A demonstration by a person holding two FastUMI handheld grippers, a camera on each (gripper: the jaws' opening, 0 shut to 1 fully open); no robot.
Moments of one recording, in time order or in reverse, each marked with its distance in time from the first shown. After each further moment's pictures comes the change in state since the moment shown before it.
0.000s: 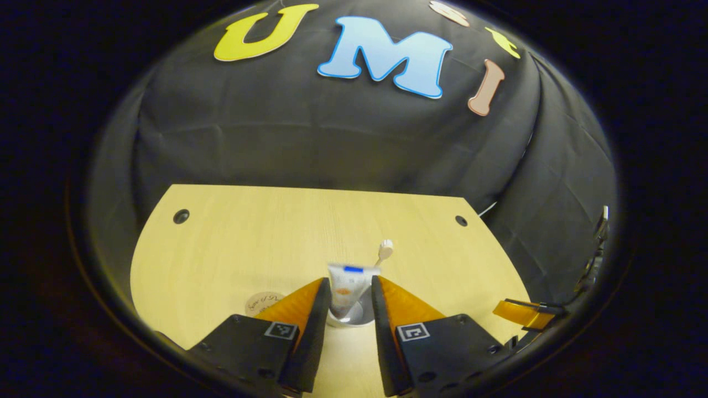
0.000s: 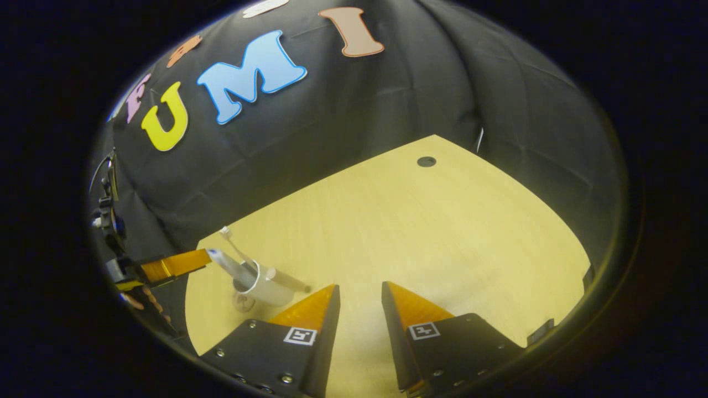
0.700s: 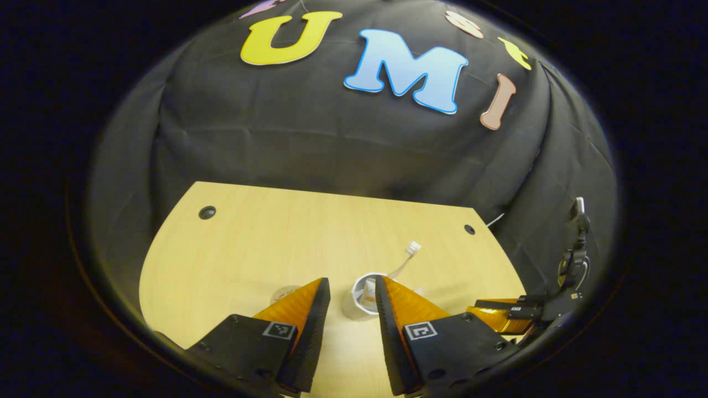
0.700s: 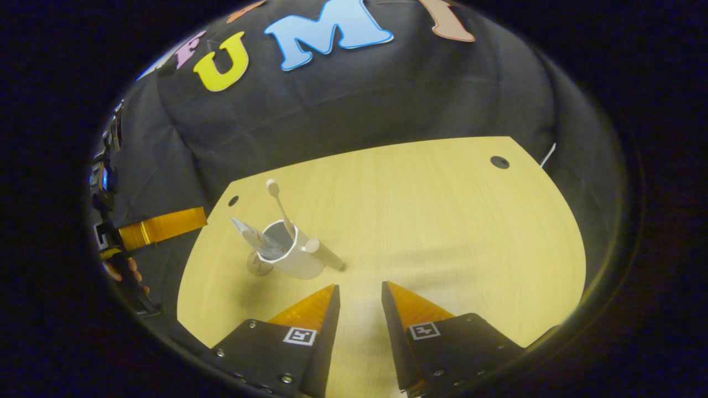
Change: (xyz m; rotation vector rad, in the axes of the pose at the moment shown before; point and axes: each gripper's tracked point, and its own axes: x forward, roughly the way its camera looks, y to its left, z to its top) left arm -0.052 0.046 -0.005 -0.046 -0.043 0.089; right arm 0.032 0.063 -0.029 -0.315 0.207 0.193
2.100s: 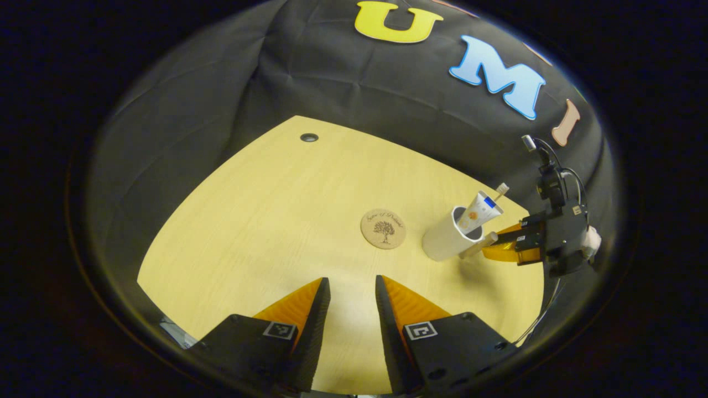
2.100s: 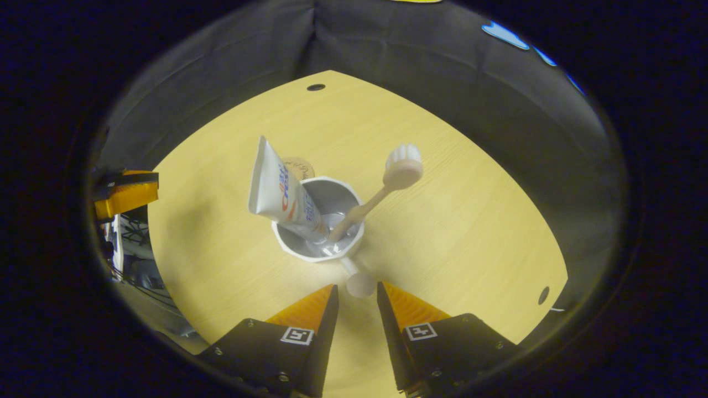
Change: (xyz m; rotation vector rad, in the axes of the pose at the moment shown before) left arm -0.085 0.103 -0.138 -0.303 0.106 0.267; right arm 0.069 0.043 0.024 -0.802 0.398 0.175
